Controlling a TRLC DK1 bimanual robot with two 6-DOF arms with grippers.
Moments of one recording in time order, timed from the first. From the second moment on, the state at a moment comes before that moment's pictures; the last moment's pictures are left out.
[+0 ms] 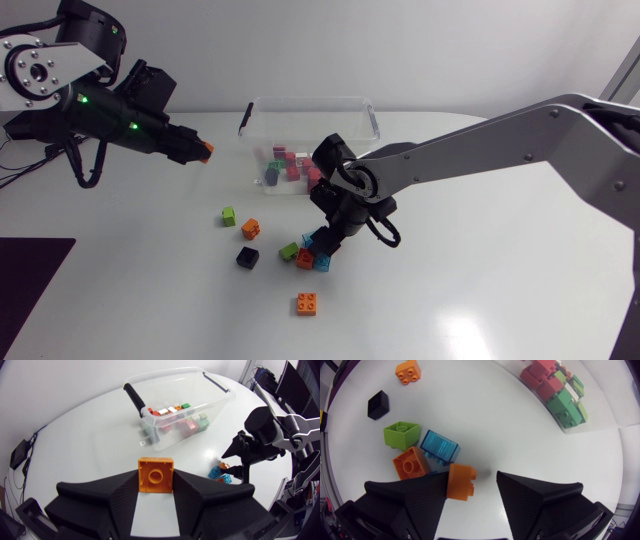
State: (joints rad) left arm -0.15 1.49 1.23 -0.62 0.22 0.26; right arm 0.64 2.05 1.26 -0.46 0.00 -0.16
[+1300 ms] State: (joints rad) left arm -0.28 2.00 1.69 -0.22 0.14 0.06; right arm 0.50 1.70 1.36 -0.48 -0.02 -0.18
